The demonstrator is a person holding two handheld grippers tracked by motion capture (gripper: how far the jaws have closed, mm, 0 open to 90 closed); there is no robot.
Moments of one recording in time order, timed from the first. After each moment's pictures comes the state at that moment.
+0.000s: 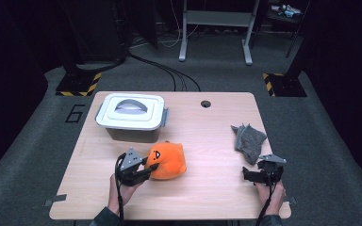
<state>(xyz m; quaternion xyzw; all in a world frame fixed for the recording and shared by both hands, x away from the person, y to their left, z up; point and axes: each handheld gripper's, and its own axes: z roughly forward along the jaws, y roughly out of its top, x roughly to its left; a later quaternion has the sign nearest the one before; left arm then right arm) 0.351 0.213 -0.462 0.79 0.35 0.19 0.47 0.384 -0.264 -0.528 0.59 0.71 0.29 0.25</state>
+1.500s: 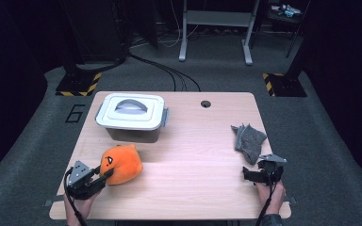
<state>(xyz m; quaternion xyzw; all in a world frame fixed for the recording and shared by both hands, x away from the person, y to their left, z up) 0.305 0.334 -0.469 0.72 0.46 0.26 0.45 0.385 -0.265 -0.528 0.59 0.71 0.30 0.24</state>
